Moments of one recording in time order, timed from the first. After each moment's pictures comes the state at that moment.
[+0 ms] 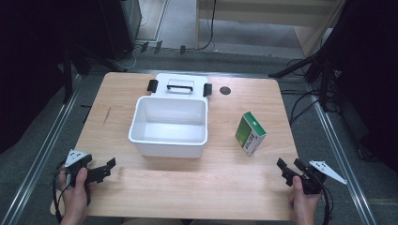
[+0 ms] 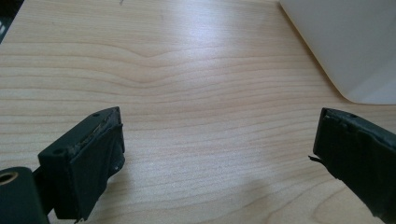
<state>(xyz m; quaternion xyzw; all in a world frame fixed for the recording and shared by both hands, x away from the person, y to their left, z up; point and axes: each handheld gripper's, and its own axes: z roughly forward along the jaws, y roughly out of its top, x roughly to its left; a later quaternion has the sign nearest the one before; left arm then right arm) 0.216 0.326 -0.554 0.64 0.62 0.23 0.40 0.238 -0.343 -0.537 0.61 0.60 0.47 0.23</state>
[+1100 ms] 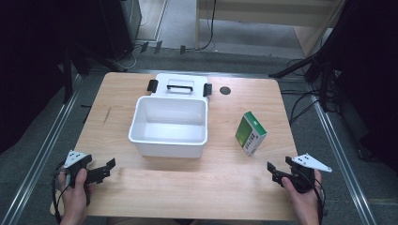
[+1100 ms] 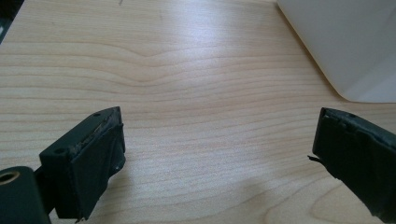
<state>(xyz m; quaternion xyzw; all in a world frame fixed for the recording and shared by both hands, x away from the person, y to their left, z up) 0.214 0.327 -0.554 0.64 0.62 0.23 0.40 0.240 -0.309 -0.505 0.52 0.72 0.39 0.23</state>
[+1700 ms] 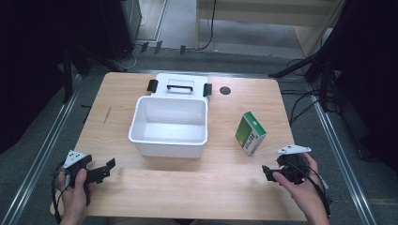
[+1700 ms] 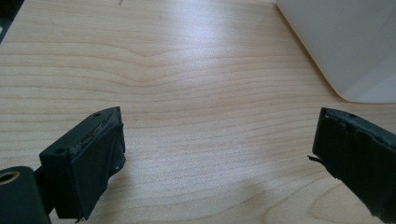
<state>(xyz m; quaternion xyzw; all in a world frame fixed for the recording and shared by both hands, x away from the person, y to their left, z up) 0.214 0.327 -0.554 0.64 0.62 0.23 0.40 0.259 -0.278 -0.476 0.49 0.82 0.23 0.19</state>
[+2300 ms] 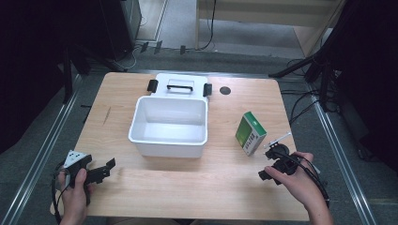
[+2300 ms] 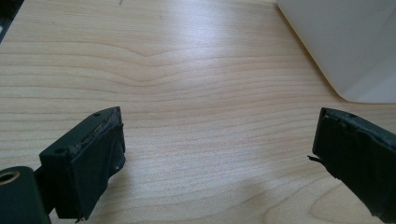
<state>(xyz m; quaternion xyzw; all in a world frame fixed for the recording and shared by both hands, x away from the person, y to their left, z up) 0.214 0.327 -0.554 0.64 0.62 0.23 0.40 0.283 -0.253 -0.465 0.50 0.86 0.08 0.08</state>
